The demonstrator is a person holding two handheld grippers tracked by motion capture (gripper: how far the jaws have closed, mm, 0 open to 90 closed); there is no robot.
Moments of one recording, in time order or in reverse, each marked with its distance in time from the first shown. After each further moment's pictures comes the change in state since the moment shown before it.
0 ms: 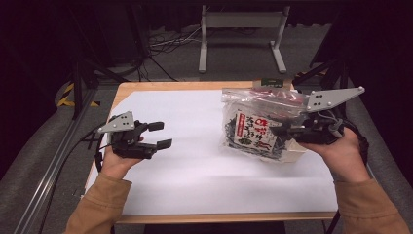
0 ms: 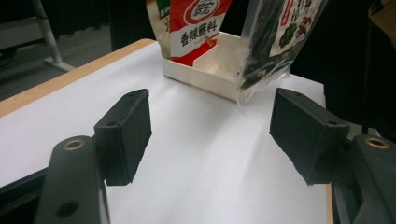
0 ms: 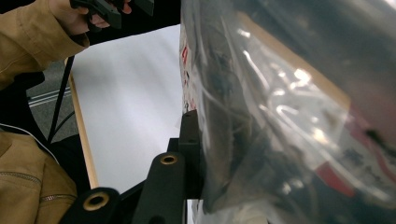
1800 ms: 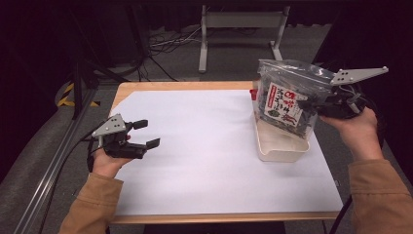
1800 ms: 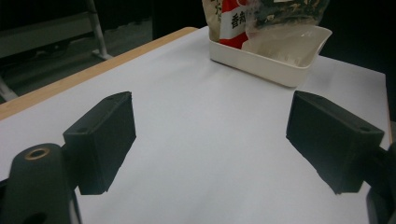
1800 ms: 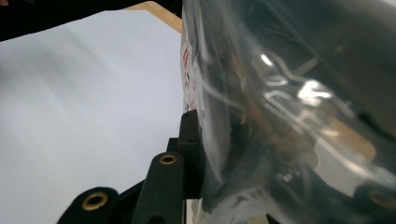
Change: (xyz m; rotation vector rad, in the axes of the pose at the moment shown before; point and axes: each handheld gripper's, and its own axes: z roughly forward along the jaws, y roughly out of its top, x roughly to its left) left arm 0.024 -0.028 -0.015 0.010 0.151 -0.002; right arm -0.083 -0.025 -0.025 0.031 -0.245 0.117
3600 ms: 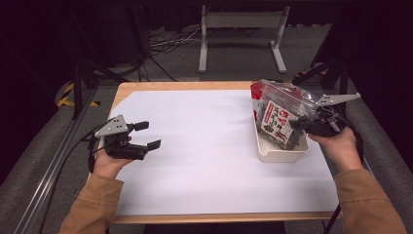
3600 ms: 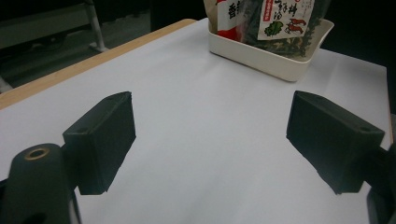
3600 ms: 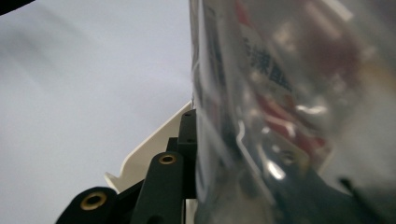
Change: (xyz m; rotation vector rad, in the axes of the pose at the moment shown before) left arm 0.000 -0.003 0.004 0.024 -0.008 -0.004; right arm -0.005 -0.069 0.051 0.068 0.016 0.162
